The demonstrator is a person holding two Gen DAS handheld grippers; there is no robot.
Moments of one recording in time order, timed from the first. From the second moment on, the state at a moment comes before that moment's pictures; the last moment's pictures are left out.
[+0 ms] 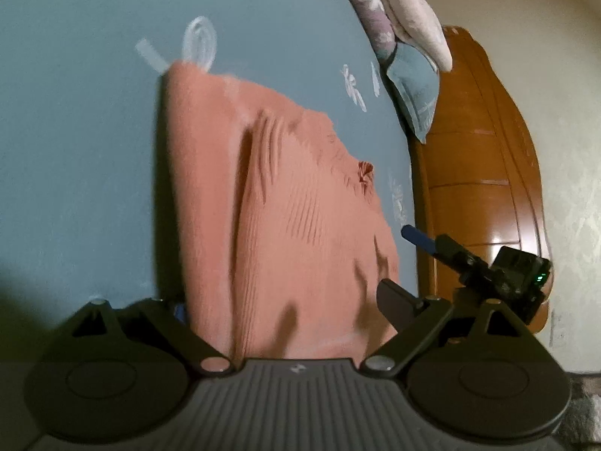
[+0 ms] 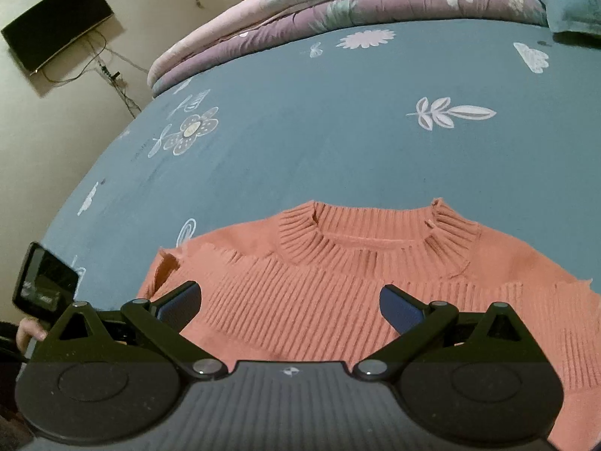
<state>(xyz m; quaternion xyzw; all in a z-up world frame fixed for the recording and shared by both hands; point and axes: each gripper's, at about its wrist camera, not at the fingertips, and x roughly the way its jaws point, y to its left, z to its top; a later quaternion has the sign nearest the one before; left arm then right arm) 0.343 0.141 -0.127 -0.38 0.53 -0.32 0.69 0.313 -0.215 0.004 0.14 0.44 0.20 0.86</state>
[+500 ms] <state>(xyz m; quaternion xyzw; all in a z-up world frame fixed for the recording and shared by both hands) 0.348 0.138 -0.120 -0.27 0.56 -0.30 0.72 0.293 -0.233 -0.010 0.23 0.45 0.16 0.85</state>
